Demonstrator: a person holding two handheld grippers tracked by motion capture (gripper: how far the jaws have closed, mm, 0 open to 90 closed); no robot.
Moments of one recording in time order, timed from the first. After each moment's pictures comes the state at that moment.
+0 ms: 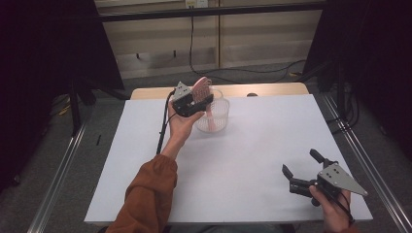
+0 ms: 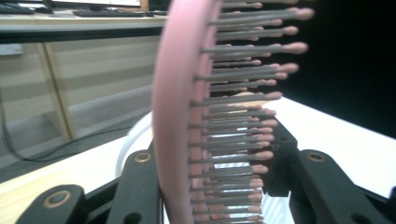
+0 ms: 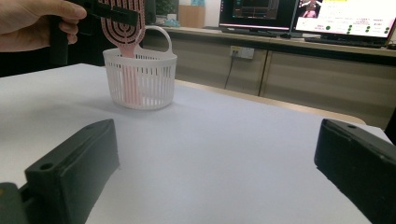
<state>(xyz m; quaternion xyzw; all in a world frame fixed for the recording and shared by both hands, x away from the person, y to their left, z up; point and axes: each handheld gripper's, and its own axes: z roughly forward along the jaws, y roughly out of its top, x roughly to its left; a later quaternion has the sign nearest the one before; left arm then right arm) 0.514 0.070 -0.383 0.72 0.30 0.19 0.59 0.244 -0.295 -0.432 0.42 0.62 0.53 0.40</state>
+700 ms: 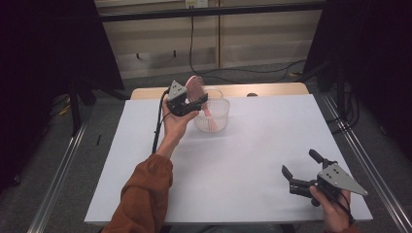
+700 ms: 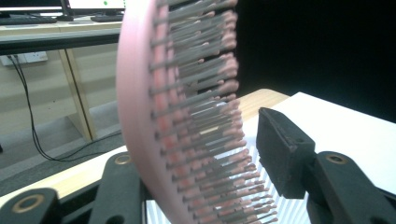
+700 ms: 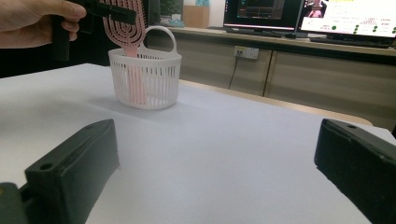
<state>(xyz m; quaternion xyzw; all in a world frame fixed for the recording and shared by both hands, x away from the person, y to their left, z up) 0.517 0.085 -0.381 0.72 0.30 0.22 0.58 0.244 -0.295 -0.433 0.41 0.63 0.53 0.39</state>
